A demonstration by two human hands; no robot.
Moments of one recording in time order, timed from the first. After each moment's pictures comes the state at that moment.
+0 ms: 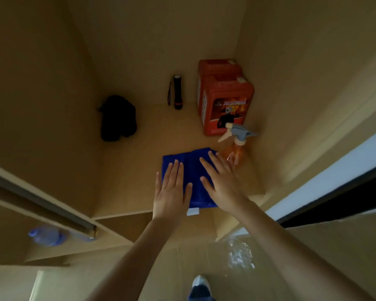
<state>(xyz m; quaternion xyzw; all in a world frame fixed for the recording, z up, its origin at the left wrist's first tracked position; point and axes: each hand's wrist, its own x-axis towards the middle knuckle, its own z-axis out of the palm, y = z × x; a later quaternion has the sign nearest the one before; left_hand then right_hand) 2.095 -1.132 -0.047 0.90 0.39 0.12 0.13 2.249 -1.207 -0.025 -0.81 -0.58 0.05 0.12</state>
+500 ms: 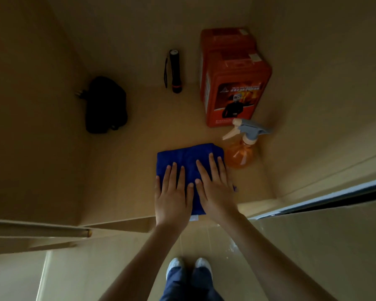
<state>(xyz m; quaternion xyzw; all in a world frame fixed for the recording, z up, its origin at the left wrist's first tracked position) 2.123 -1.122 -0.084 0.88 0.44 0.07 0.13 2.242 -1.184 -0.083 -0.84 -0.51 0.09 0.13</state>
